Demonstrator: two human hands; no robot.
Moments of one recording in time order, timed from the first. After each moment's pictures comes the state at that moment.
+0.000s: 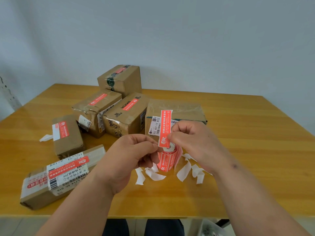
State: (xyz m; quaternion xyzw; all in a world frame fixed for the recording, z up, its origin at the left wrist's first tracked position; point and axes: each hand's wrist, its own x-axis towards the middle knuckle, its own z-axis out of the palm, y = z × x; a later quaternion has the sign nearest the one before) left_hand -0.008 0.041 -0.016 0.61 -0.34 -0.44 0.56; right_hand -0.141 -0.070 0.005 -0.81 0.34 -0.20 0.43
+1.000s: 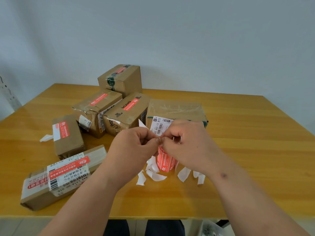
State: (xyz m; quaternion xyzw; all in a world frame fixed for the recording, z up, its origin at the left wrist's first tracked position) left_hand -0.012 0.035 -0.012 0.72 -0.43 -0.21 0.50; right_hand -0.129 -0.063 0.003 -0.91 0.28 -0.21 0.22
